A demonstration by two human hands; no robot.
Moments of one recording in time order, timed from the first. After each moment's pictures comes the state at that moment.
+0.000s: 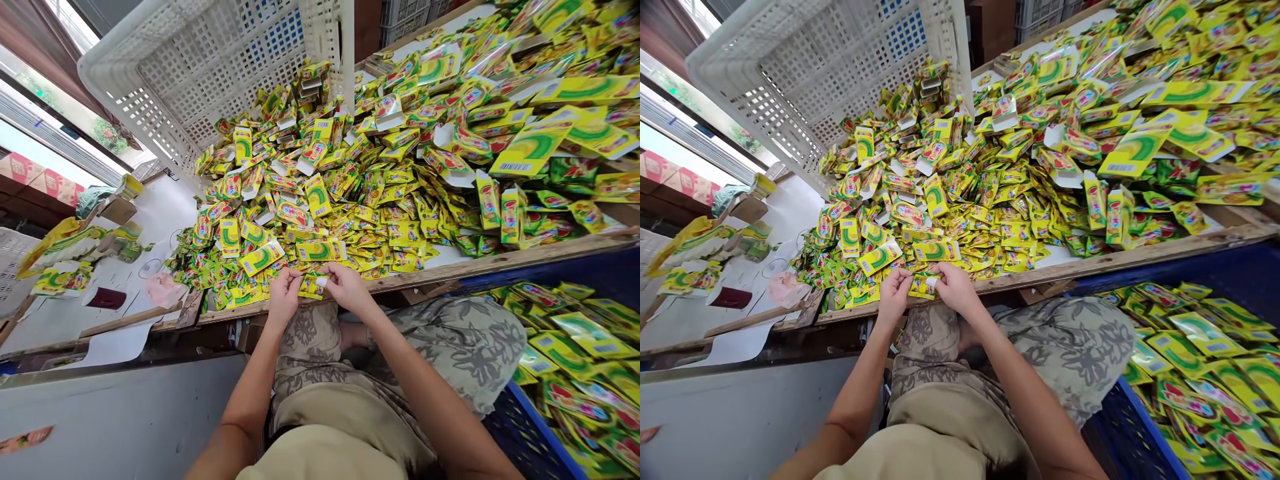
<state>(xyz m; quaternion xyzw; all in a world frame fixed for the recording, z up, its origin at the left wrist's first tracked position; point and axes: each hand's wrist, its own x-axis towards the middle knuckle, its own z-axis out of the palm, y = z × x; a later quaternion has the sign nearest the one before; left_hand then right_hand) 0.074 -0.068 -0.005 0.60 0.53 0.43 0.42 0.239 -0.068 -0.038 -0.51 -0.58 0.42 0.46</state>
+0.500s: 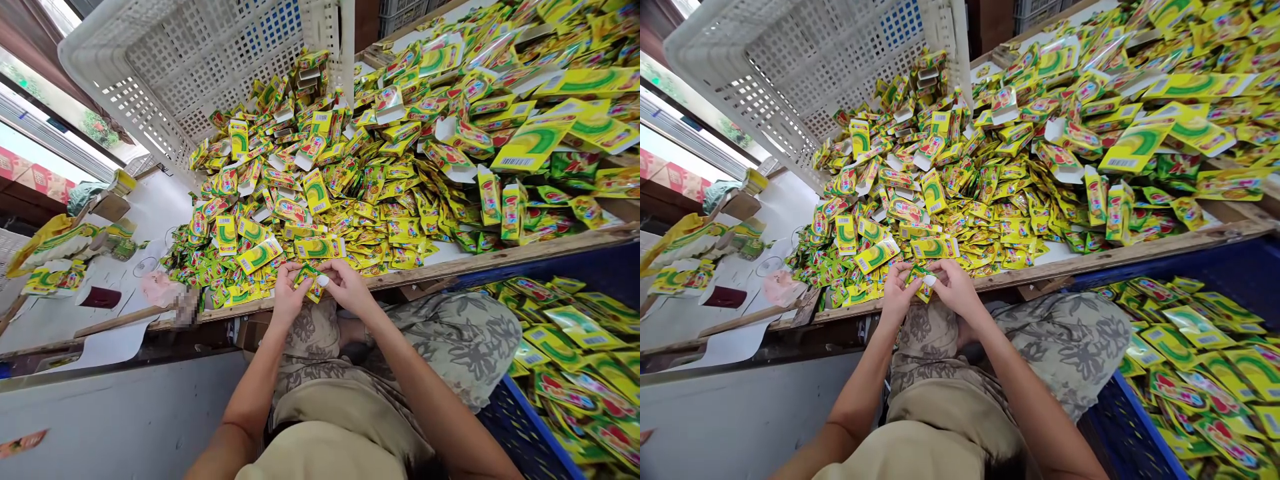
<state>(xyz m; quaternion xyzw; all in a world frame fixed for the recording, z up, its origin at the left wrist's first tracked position) 0.089 -0.074 -0.013 0.52 0.48 0.46 0.54 0.237 -0.078 -0.043 -0.47 -0.54 0.46 0.53</state>
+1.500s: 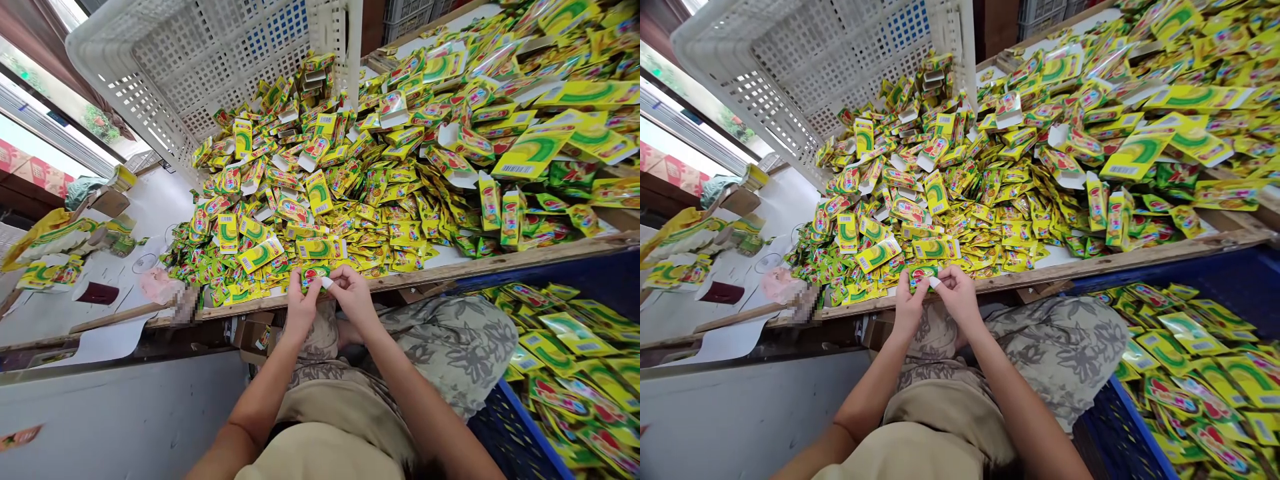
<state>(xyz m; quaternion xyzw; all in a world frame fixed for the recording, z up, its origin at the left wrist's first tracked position) 0.113 -0.094 -0.010 0.52 0.51 0.49 0.48 0.226 -0.093 -0.027 -0.48 -0.35 0.55 0.59</state>
